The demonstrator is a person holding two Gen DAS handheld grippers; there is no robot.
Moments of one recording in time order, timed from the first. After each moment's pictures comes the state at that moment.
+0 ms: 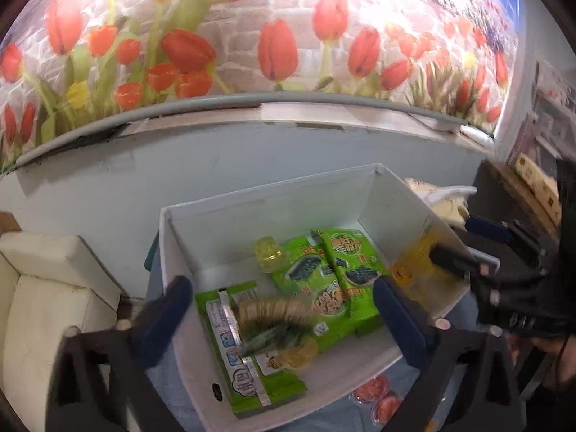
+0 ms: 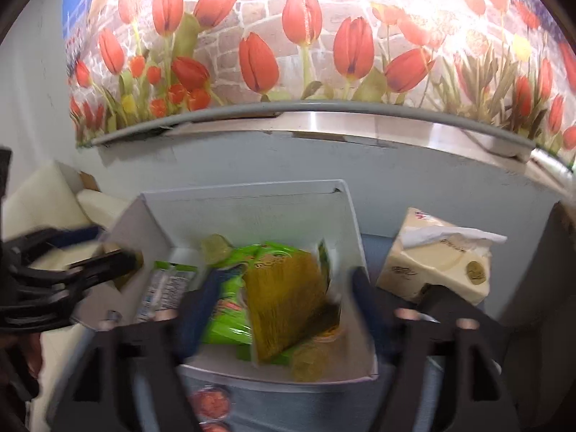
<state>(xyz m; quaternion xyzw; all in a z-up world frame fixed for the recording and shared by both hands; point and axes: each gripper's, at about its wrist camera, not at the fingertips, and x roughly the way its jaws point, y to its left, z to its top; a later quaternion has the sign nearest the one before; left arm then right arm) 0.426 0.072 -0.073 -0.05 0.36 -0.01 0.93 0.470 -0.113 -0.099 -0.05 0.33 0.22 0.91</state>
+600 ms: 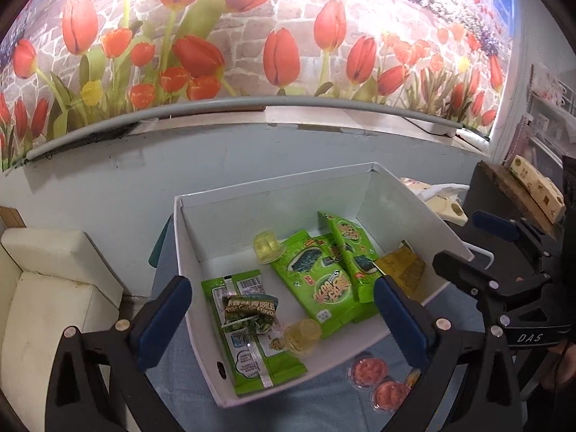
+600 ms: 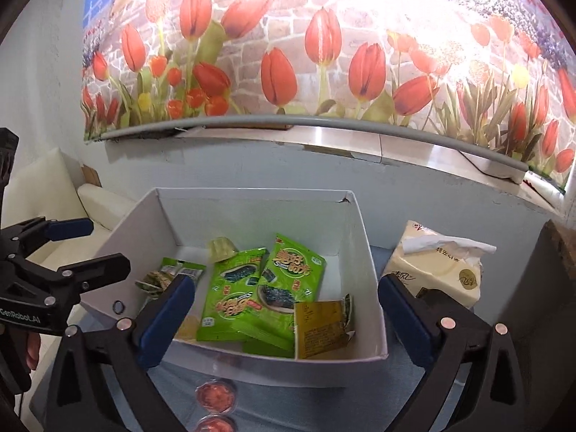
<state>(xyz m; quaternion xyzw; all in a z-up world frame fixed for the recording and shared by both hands) 0.395 0.068 -0.068 -0.04 0.36 -0.01 0.93 0.438 -0.107 -0.090 -0.06 0.30 0.25 0.92</state>
